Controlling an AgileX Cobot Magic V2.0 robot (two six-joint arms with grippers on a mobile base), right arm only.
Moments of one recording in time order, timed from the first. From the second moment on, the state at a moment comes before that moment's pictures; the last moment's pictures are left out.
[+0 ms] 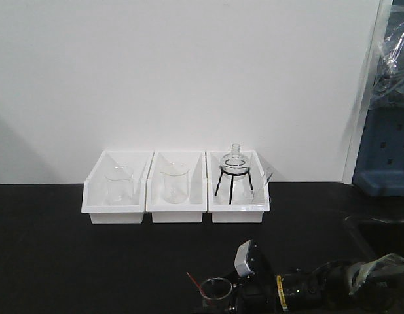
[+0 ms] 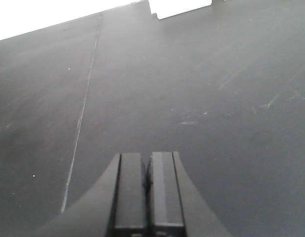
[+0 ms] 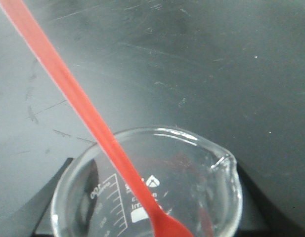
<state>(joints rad) 0.19 2.31 -1.33 -1.54 -1.08 0.99</state>
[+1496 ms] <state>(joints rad) 0.19 1.85 -1.33 -1.41 -0.82 1.19</state>
